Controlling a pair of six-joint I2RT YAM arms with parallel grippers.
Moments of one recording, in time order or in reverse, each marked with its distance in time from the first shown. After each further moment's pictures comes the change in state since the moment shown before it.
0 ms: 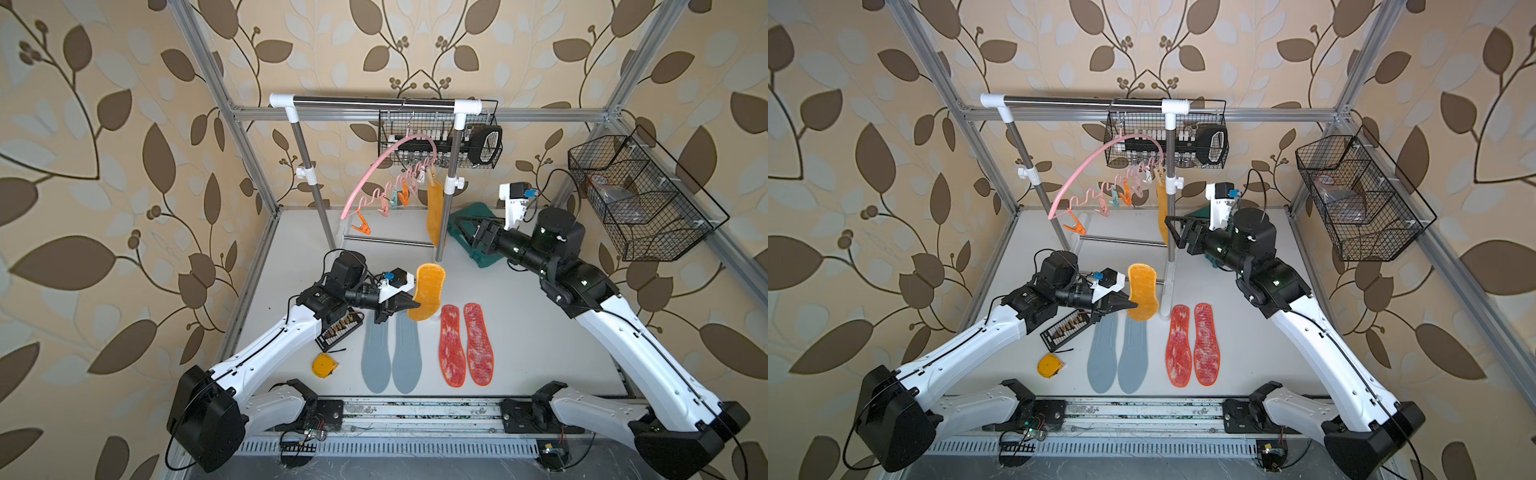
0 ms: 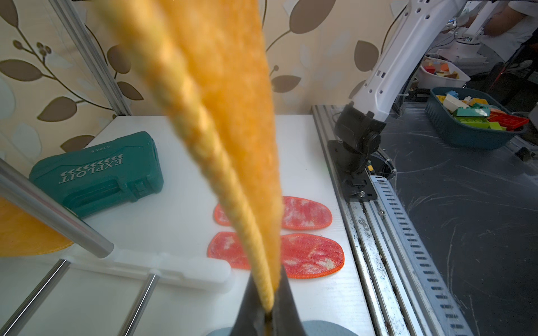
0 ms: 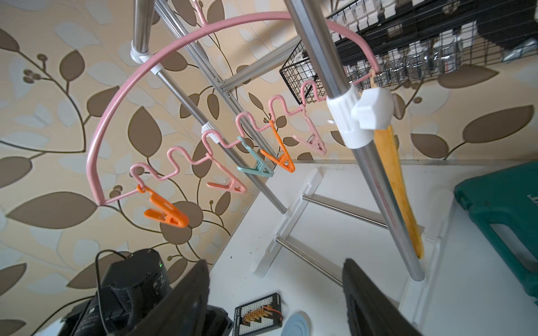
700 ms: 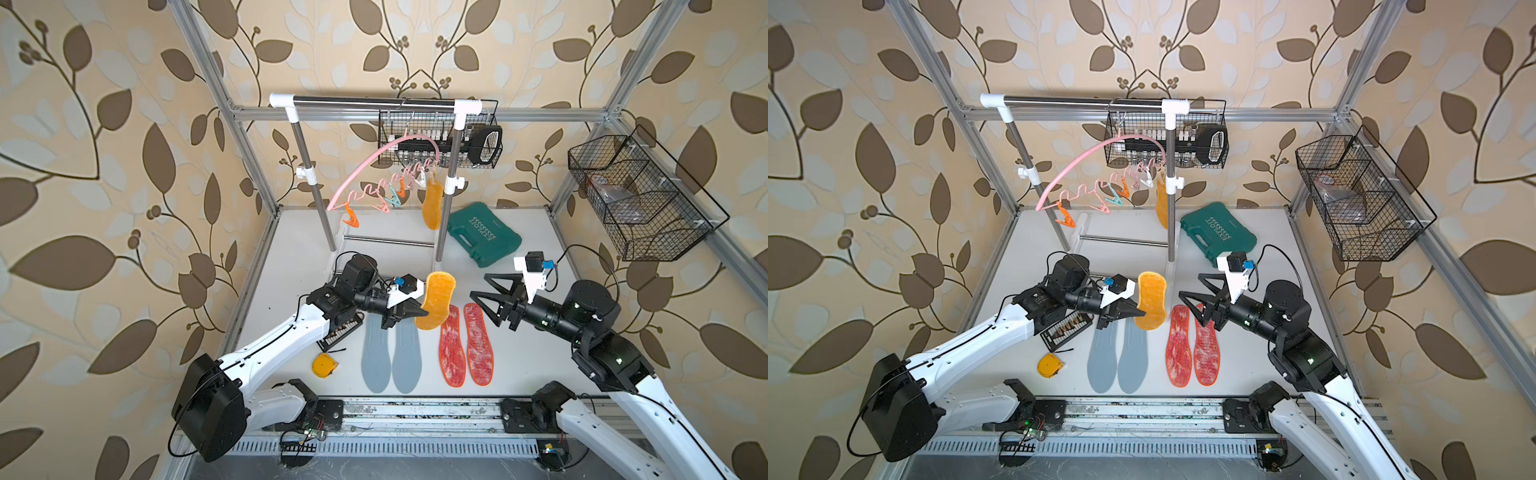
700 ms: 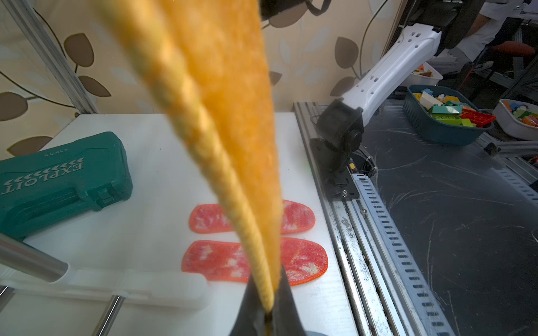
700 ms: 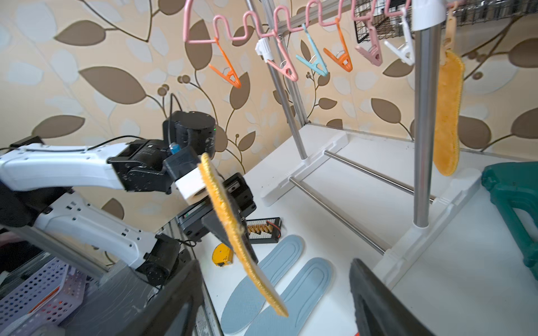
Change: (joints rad) left arm -0.084 0.051 0.002 0.019 0.003 -0.018; right arm 0.000 -0.491 -0.453 -0.030 -0.270 -0.230
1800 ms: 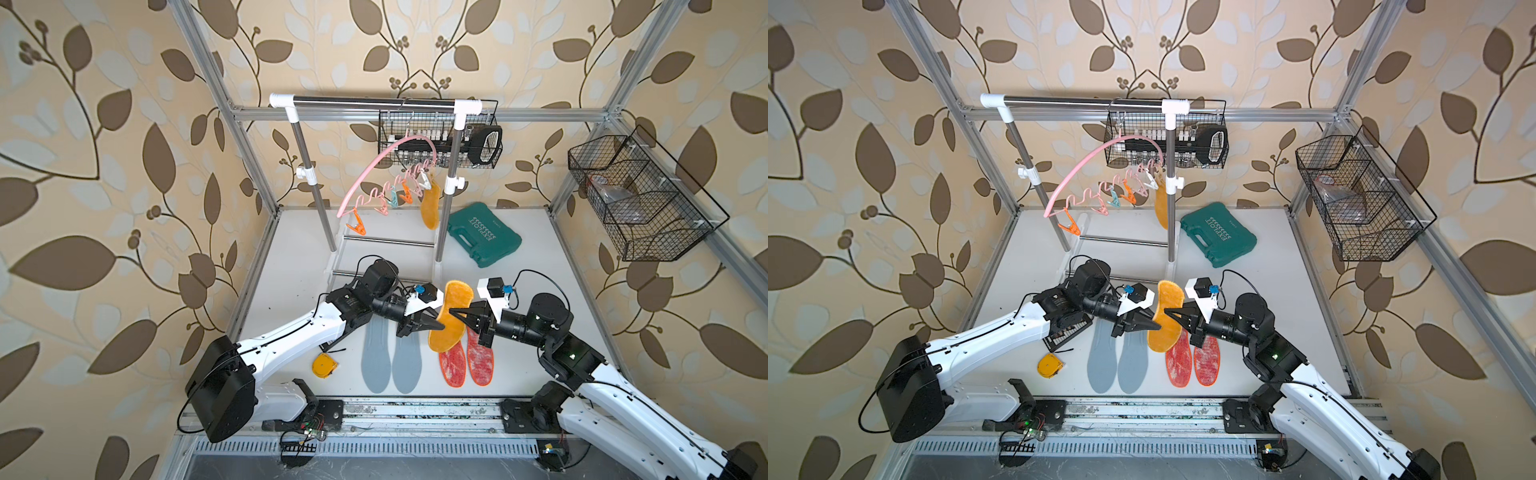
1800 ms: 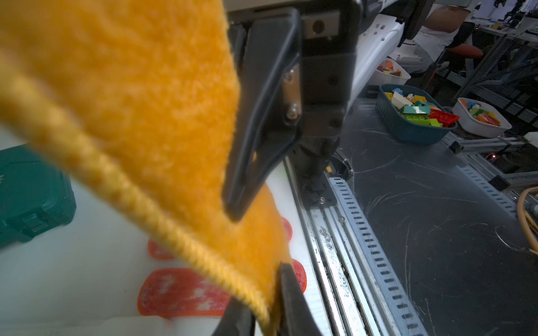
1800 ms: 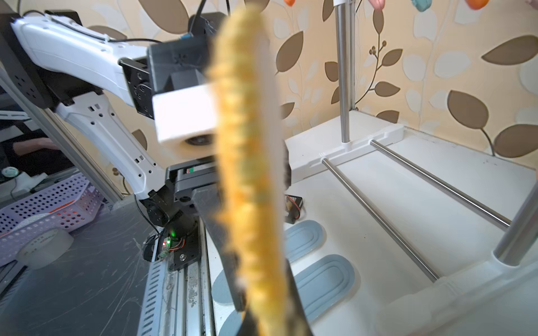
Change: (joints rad) left arm -0.132 0.096 0.041 0.053 -0.039 -0.063; right arm 0.132 0.106 -0.256 0.303 -0.064 -0.166
